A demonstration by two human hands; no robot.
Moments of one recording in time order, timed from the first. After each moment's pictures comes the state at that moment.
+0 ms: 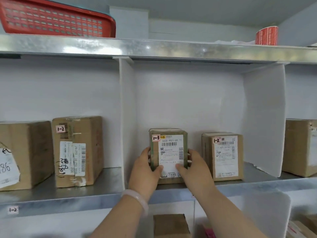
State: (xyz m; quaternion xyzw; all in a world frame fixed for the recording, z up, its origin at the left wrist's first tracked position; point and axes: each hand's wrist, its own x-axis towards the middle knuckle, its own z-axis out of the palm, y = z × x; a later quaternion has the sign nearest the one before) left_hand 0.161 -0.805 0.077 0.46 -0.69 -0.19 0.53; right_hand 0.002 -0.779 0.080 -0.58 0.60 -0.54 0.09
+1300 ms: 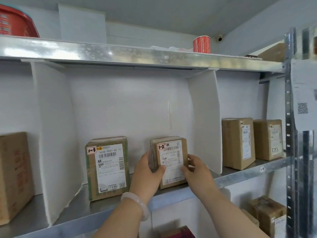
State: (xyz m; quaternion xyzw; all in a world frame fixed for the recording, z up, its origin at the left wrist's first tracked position) left_hand 0.011 -0.791 0.094 0.39 -0.73 -0.30 0.47; right_hand -0.149 -0.748 0.073 -0.49 0.65 -0.57 0.08
